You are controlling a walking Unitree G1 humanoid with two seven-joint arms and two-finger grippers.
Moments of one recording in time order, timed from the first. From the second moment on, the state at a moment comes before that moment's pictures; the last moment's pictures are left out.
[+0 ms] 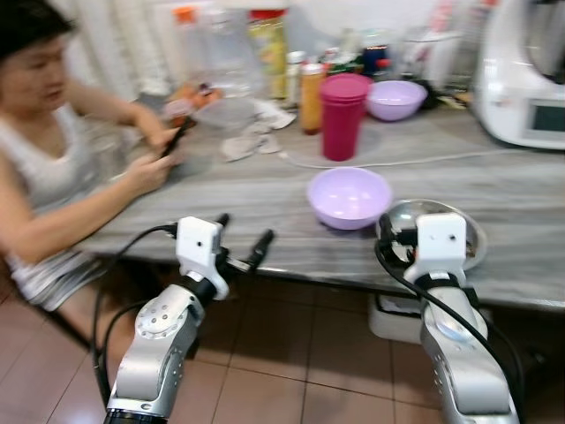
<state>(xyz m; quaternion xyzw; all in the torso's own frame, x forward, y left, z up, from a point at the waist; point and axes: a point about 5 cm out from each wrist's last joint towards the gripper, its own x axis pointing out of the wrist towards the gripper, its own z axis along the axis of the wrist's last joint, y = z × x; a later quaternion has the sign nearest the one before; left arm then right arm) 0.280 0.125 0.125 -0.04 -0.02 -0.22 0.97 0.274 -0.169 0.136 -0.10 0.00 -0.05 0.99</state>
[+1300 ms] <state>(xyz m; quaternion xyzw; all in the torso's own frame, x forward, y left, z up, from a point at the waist) 0.284 0.128 0.113 -0.01 0.01 -0.19 0.98 0.280 -0.164 0.137 -0.08 0.00 -0.04 1.00</state>
